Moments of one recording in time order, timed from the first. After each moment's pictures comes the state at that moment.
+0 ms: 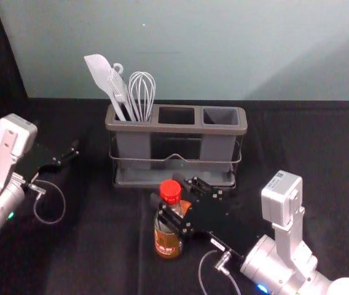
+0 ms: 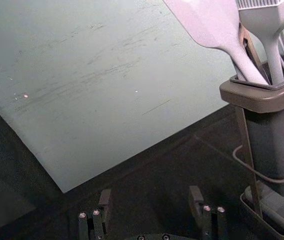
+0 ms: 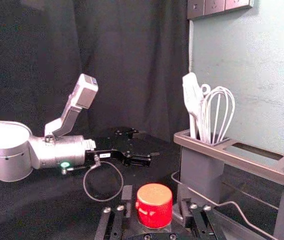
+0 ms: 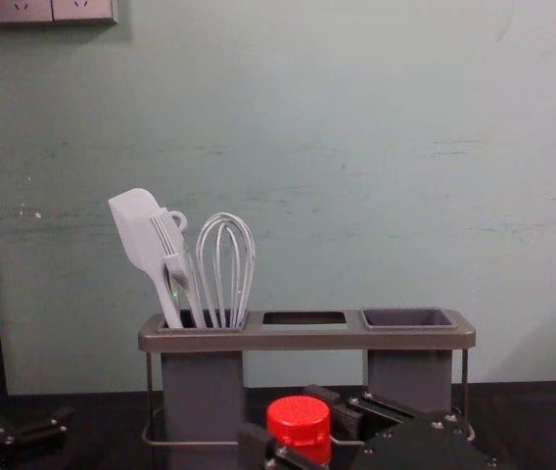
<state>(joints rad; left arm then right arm) -0.20 0.60 0.45 -1.41 -0.25 -0.12 0.03 -0.06 0.39 -0.48 -1.76 0.26 -0.16 0.34</state>
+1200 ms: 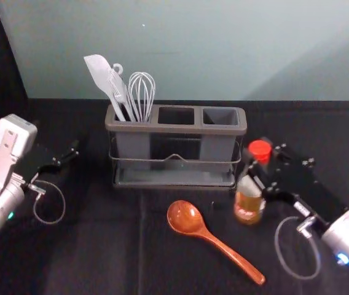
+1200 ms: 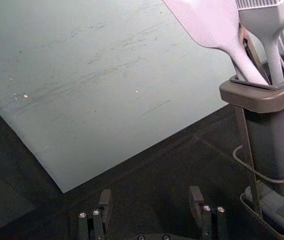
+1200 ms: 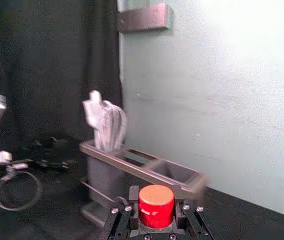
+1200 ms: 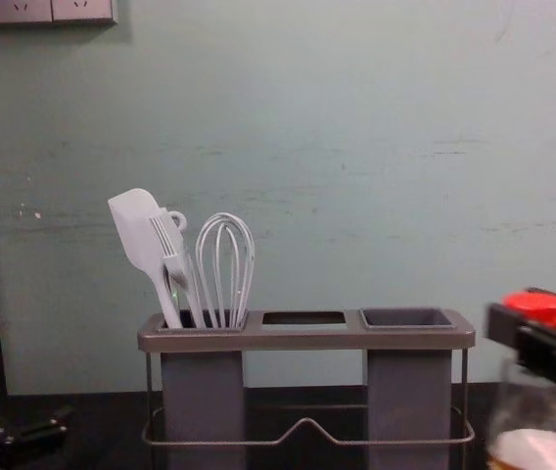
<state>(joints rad) -0.20 0.60 0.45 -1.41 -0.25 -0.12 0.03 -0.17 0.44 -0.18 -1.89 0.31 -0.10 0.32</state>
